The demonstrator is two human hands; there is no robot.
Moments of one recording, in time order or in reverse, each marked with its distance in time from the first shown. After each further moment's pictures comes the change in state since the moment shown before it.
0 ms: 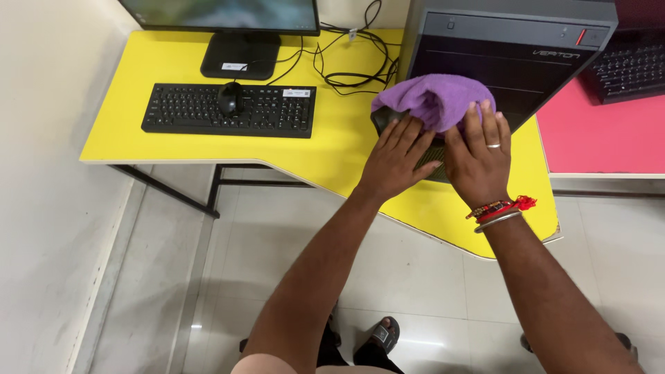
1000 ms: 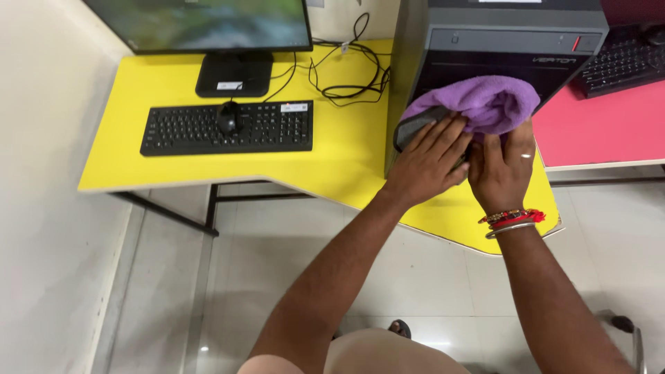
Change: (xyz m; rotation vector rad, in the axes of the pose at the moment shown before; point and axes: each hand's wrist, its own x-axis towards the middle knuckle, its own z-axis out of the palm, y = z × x) left_hand 0.038 0.027 -0.017 -0.128 -0.051 0.095; right_hand -0.016 -0.004 -0.015 0.079 0.072 0.252
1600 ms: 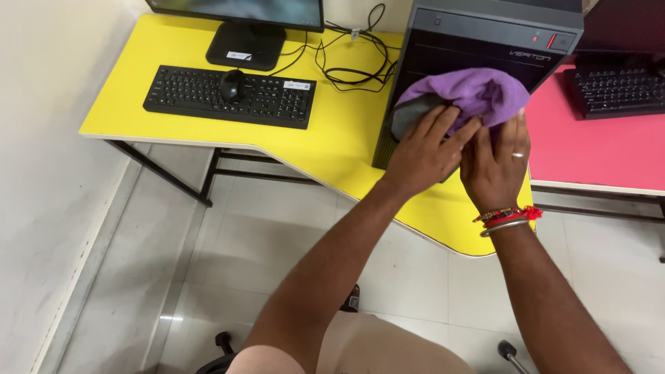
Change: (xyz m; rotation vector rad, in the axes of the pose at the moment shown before) left_hand 0.019 0.052 0.006 0.145 0.169 -0.119; right_hand -0.007 0.039 -0.013 -0.030 -0.032 -0.134
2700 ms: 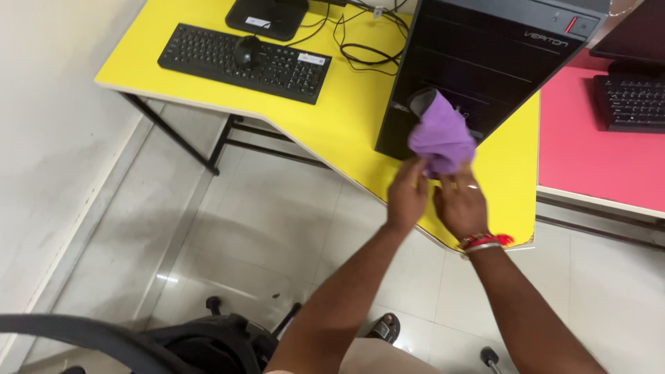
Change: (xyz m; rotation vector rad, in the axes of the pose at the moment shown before) left_hand -0.110 0.058 0.073 -0.360 0.214 -0.744; right_hand -0.090 -0.012 0.024 0.164 -0.390 -0.057
